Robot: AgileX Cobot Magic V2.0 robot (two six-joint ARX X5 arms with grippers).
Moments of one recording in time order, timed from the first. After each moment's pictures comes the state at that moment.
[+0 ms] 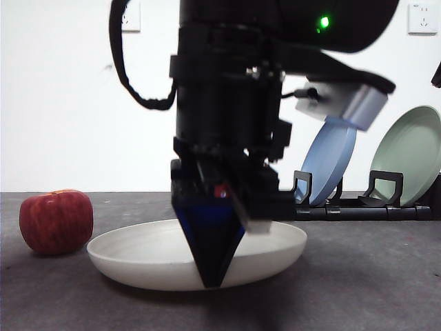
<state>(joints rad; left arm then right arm) -1.17 1.87 1.32 -0.96 -0.30 0.19 0.02 1.00 0.91 -0.82 -0.50 0.07</state>
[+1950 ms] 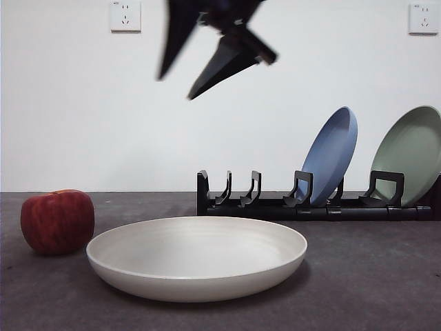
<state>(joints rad) -1.18 0.94 1.45 -1.32 -0.17 -0.32 0.77 1.78 1.66 -0.82 -0.24 0.19</state>
